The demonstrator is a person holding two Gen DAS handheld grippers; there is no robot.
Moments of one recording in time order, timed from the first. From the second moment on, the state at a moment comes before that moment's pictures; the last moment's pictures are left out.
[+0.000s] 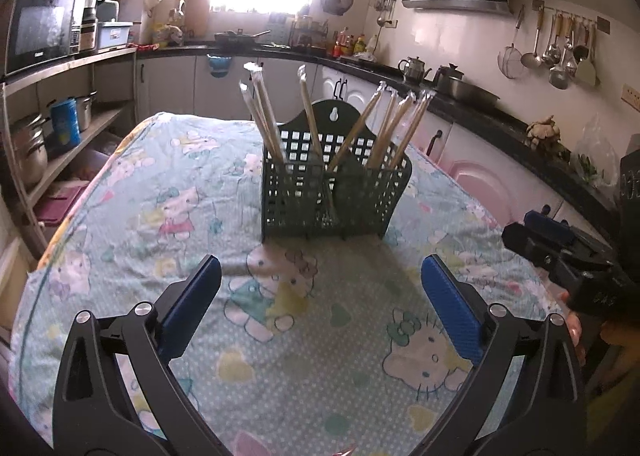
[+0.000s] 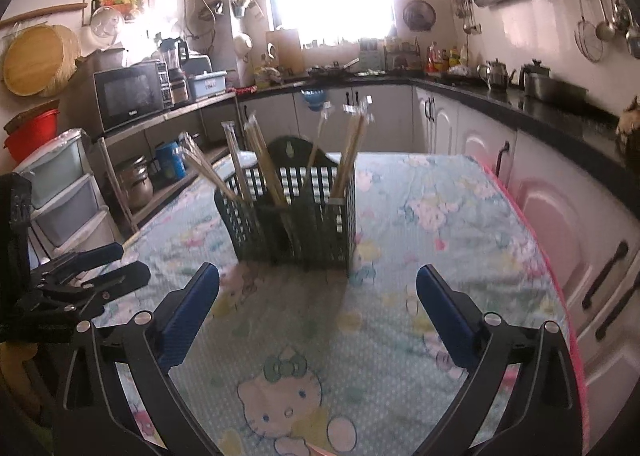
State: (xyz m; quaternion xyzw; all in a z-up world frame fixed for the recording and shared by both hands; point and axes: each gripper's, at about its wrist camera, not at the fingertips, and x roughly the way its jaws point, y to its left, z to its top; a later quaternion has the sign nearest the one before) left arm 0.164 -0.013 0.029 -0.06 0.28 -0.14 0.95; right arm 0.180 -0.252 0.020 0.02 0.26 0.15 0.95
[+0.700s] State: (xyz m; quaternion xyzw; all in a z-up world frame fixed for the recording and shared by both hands) left arm 0.144 -0.015 -0.005 -0.06 0.22 -0.11 0.97; right arm 0.144 -0.249 -0.019 0.00 0.14 0.10 0.98
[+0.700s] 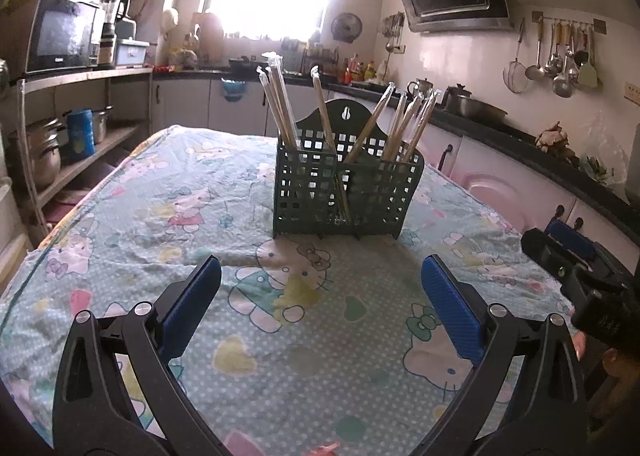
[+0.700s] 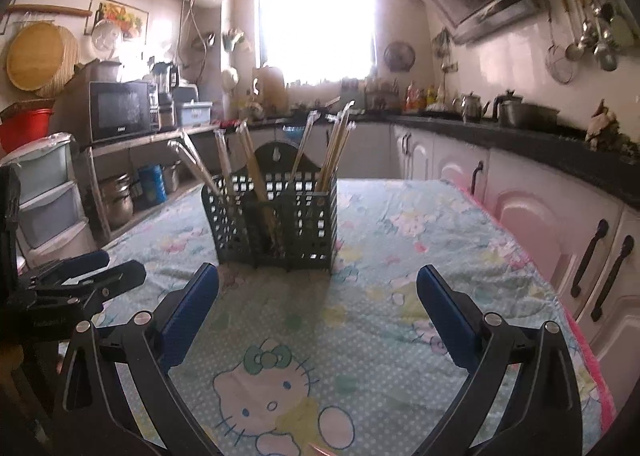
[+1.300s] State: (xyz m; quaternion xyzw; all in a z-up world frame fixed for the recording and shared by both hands) left arm 0.144 -0.012 -0.013 -0.06 0.21 -0.08 0.97; right arm 0.139 -0.244 -0.030 -0.01 0.13 0.09 0.99
